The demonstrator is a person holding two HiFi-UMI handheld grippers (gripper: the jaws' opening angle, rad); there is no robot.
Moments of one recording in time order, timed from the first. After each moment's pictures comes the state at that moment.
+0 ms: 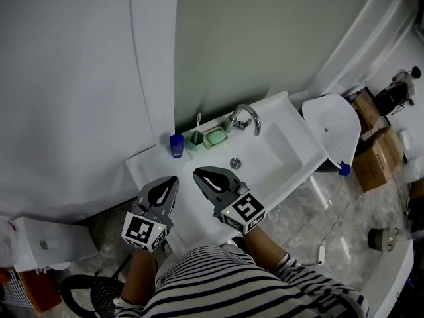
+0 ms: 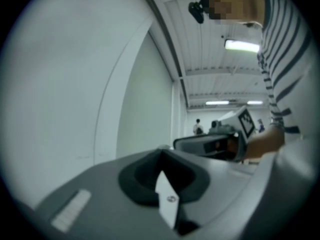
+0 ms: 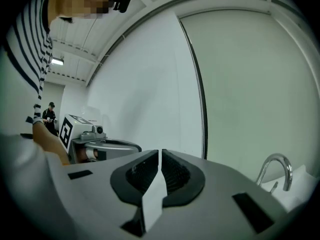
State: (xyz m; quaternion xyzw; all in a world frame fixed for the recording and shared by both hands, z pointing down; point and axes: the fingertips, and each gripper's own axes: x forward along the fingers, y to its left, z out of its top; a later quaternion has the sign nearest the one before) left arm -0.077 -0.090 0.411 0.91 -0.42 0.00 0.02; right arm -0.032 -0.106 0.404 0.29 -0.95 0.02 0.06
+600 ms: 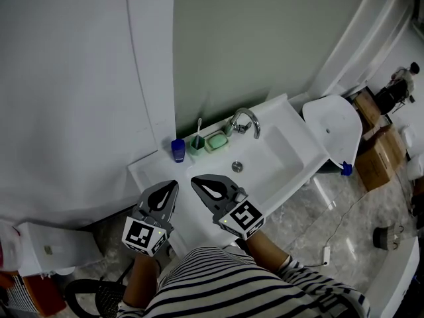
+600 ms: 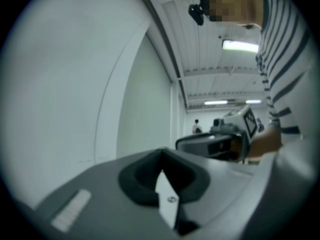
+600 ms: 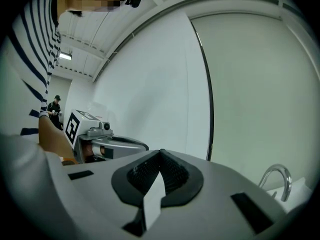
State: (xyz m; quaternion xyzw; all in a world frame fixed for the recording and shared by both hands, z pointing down) left arm -0.081 -0.084 0.400 0.91 -0.42 -0.01 0.01; right arm -0.045 -0.089 0.390 0.27 -0.96 -0.02 0.07
